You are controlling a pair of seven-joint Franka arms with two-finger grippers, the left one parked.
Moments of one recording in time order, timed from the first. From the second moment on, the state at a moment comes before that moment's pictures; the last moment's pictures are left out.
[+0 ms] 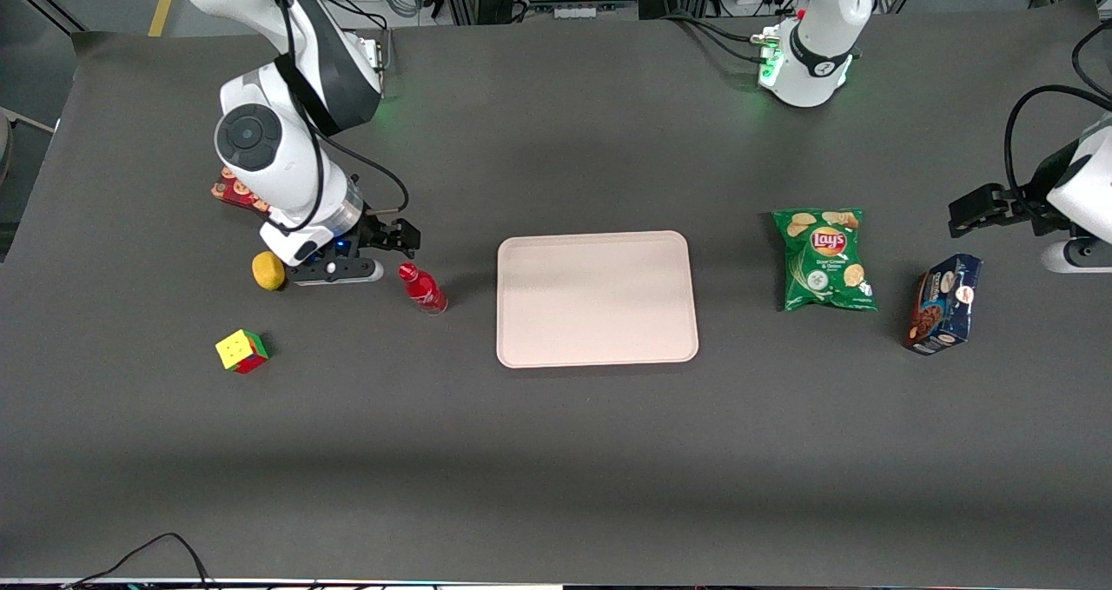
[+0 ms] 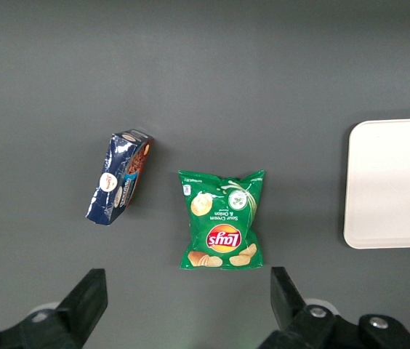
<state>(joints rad) 0.35 0.08 0.07 -2.10 0.05 2.17 0.38</state>
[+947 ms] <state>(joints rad) 0.35 0.21 0.09 -2.11 0.03 2.28 0.41</state>
